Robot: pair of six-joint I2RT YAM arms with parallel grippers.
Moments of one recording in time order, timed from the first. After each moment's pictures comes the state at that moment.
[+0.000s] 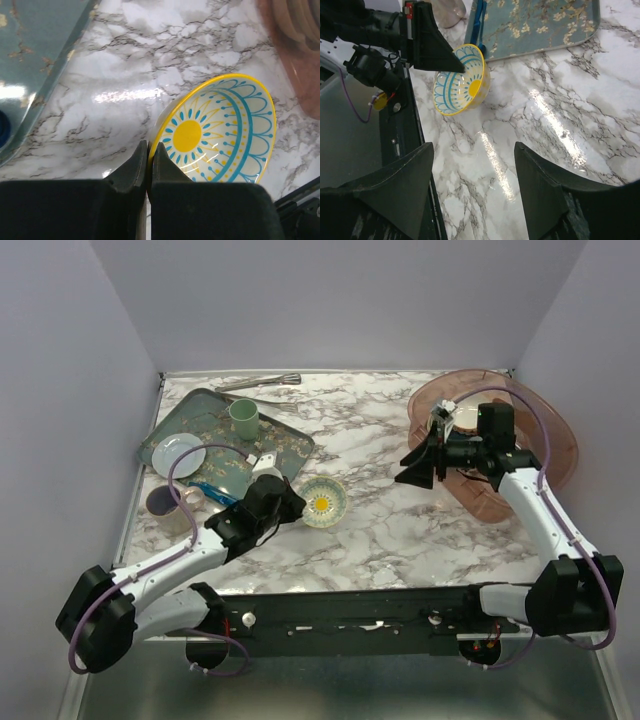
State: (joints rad) left arm -0.74 1.04 0.54 -0.06 -0.21 -0.79; right arm 0.07 1.26 1.01 -0.45 -1.19 -0.24
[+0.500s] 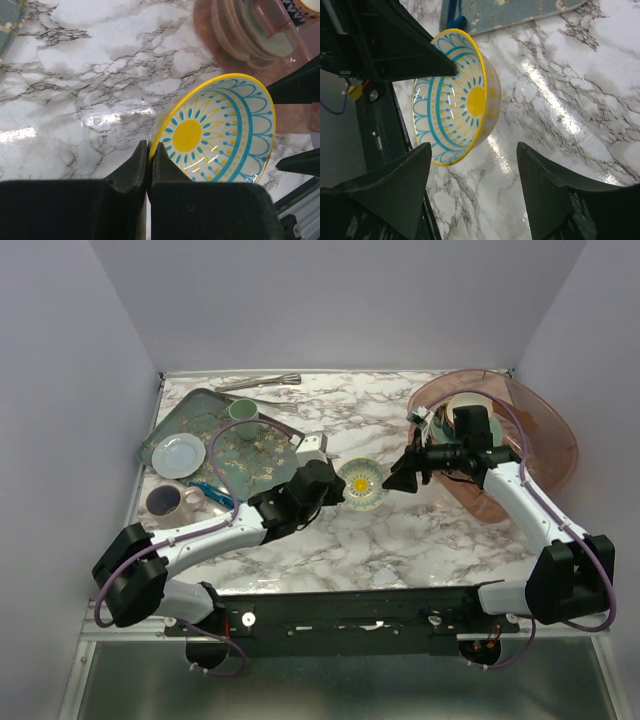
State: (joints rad) left arm -0.93 1.32 0.84 0.00 -0.37 -0.80; right arm 0.19 1.34 1.01 -0.47 -1.00 -0.26
